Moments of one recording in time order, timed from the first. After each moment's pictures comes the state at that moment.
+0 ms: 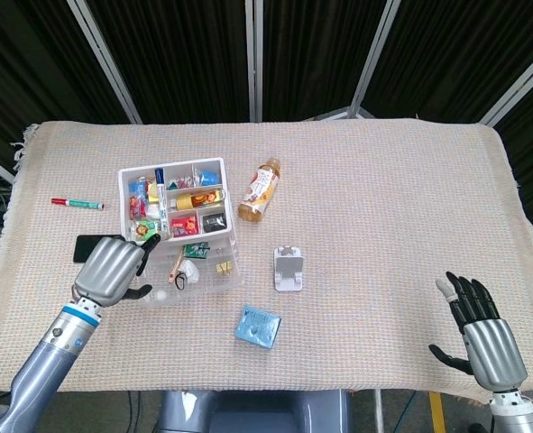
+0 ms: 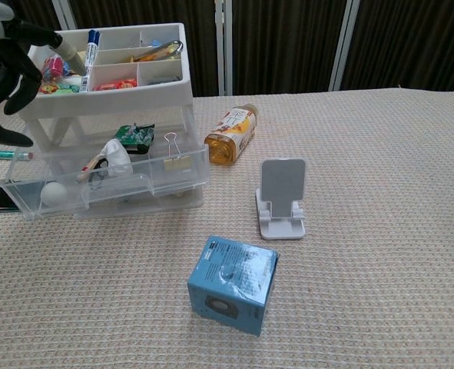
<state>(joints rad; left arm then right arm) -0.58 -1.07 -0.18 -2.19 1.06 1.14 0.69 0.03 -1.16 -0.02 -1.65 -1.72 1.59 -0.02</state>
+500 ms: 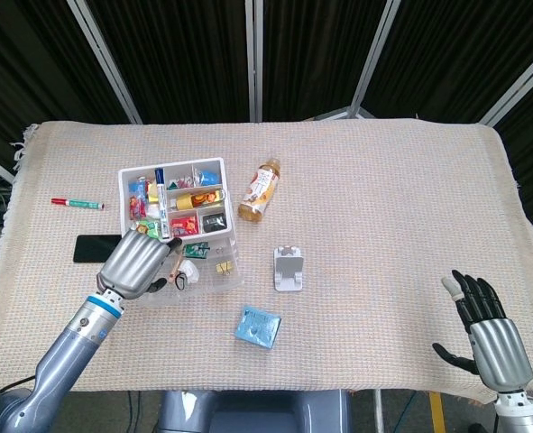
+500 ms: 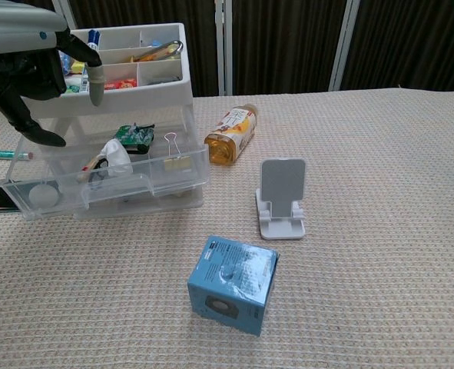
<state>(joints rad) -0.70 -1.13 -0.18 -2.17 0.96 1.12 0.85 0.03 -1.14 -0.01 -1.66 -1.72 1.61 0.01</state>
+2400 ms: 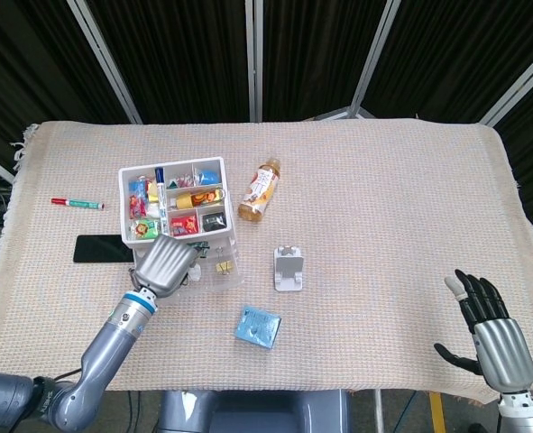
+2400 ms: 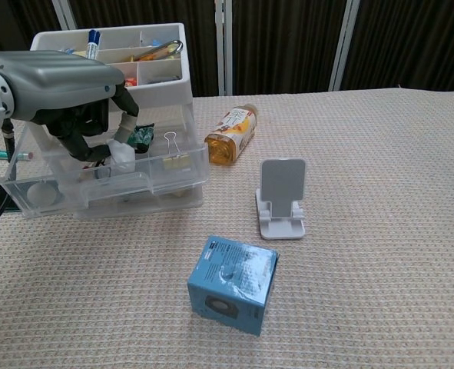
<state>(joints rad) -0.89 -1.33 -0.09 -2.07 0.77 1.26 0.96 0.02 -1.13 -0.02 -1.67 -1.72 1.61 0.05</state>
